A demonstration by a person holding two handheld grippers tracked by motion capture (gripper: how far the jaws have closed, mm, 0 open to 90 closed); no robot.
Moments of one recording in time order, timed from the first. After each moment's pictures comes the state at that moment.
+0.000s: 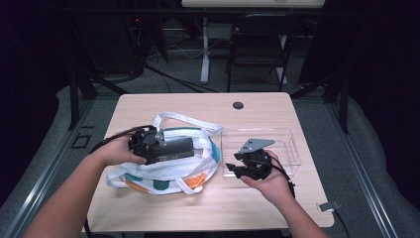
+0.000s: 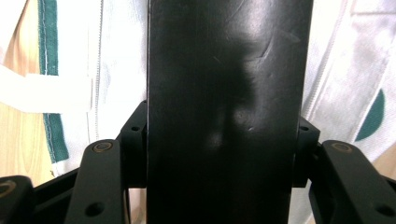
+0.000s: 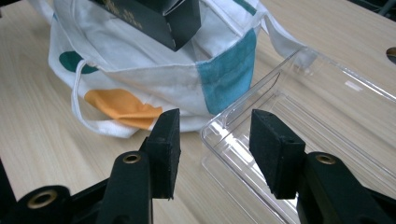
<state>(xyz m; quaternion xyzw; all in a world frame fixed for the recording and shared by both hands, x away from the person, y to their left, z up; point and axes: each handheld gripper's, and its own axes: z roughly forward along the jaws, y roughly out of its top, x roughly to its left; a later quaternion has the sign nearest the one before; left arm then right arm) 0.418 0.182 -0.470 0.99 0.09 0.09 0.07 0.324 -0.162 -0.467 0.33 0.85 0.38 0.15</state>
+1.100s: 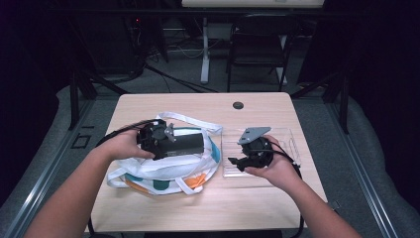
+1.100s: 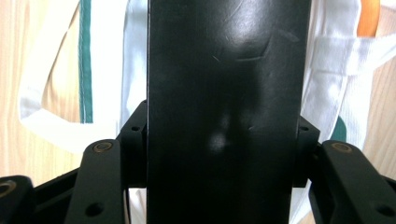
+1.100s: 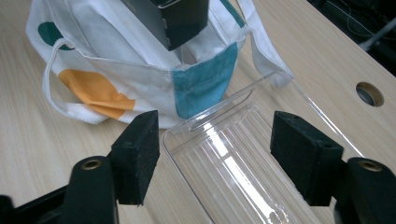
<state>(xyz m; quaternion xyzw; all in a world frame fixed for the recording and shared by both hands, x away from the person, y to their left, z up) 0.414 0.147 -0.438 0.99 0.07 0.11 0.08 0.349 -0.164 -0.444 0.25 0.89 0.33 0.19</state>
